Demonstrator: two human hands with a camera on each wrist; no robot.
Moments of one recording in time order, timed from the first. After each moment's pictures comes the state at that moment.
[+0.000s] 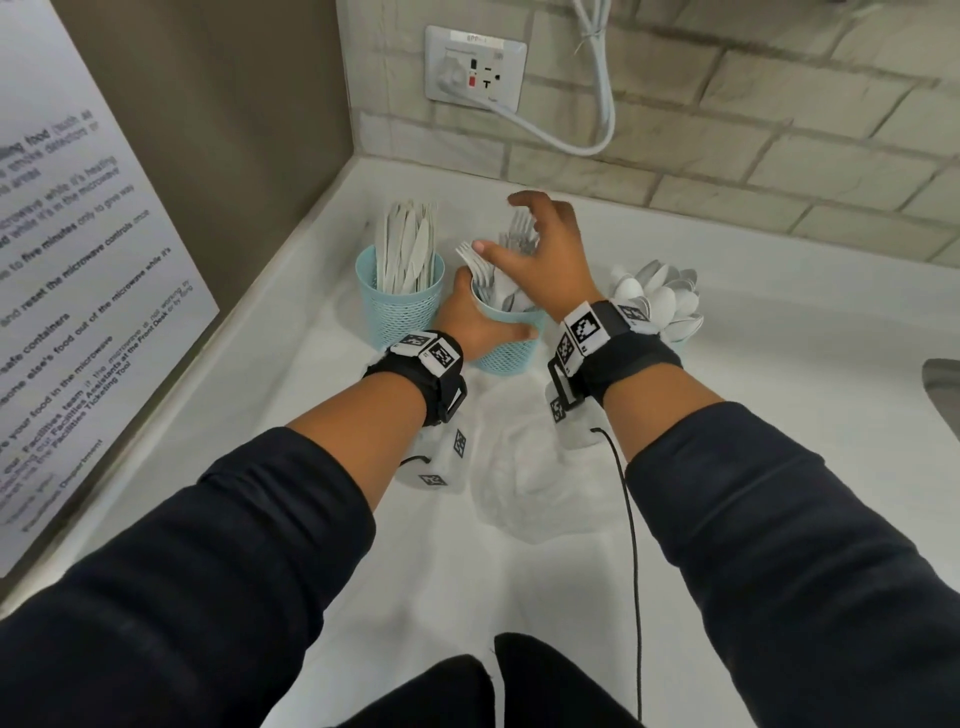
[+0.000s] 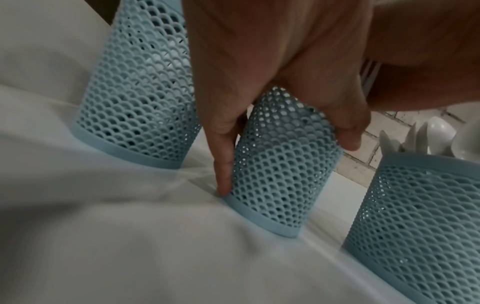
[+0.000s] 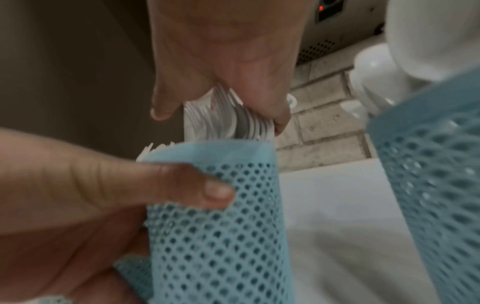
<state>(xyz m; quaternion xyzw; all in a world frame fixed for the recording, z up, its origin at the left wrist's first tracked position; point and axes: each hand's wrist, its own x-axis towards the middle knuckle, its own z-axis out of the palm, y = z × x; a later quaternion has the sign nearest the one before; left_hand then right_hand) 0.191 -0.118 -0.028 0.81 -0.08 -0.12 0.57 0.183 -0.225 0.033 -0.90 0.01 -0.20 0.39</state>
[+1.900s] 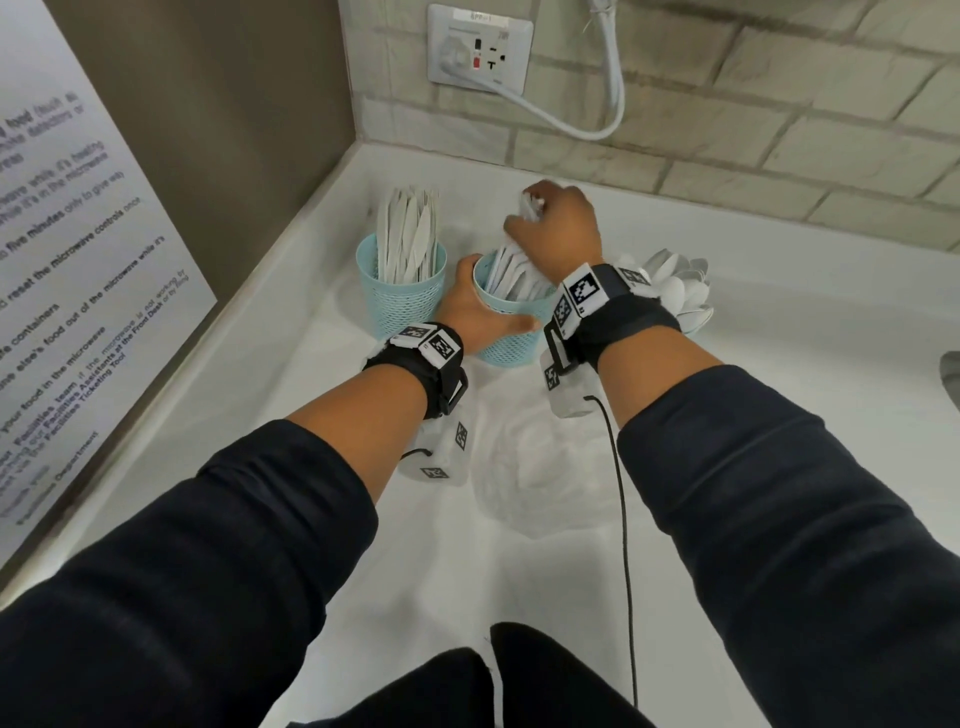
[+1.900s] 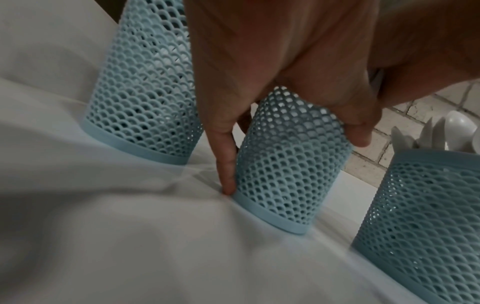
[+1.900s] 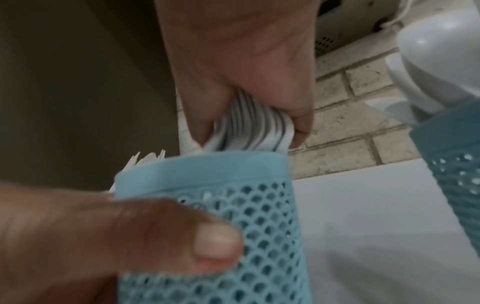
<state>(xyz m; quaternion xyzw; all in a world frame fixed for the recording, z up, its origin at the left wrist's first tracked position) 0.201 -0.118 -0.040 0.80 -0.09 -0.11 0.58 0.203 -0.229 0.046 -0.94 0.07 -0.17 0.30</state>
